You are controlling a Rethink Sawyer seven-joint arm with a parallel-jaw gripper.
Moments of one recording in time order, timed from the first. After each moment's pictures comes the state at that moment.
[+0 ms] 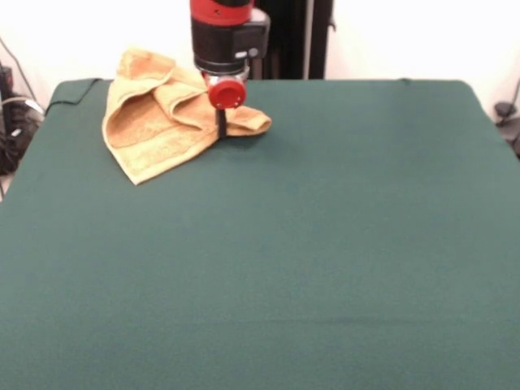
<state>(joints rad) -0.43 -0.49 -0.03 2.15 0.28 -0.13 2.36</state>
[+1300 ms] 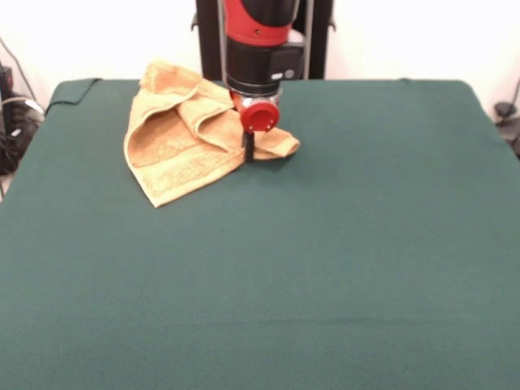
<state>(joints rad) -0.27 -0.47 -0.03 2.07 0.46 -0.13 2.36</state>
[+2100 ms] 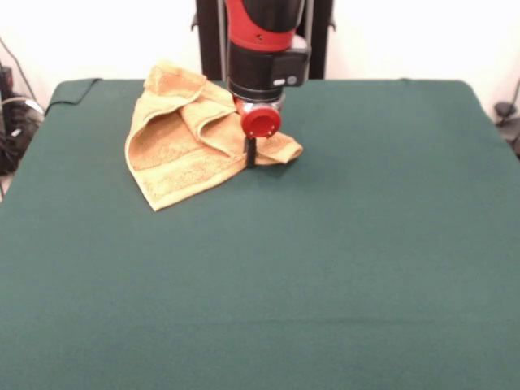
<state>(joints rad) -0.25 -0.46 -0.04 2.07 0.51 -0.13 2.36</state>
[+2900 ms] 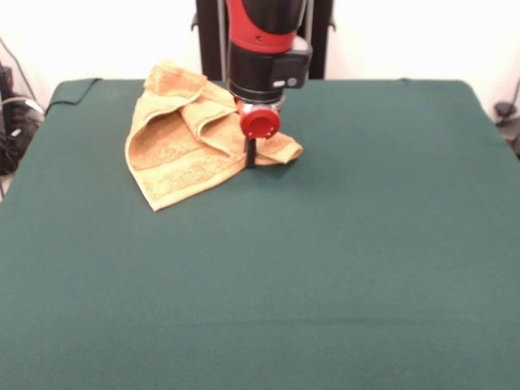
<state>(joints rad) -0.23 -0.46 -0.05 2.06 0.56 -0.11 2.36</state>
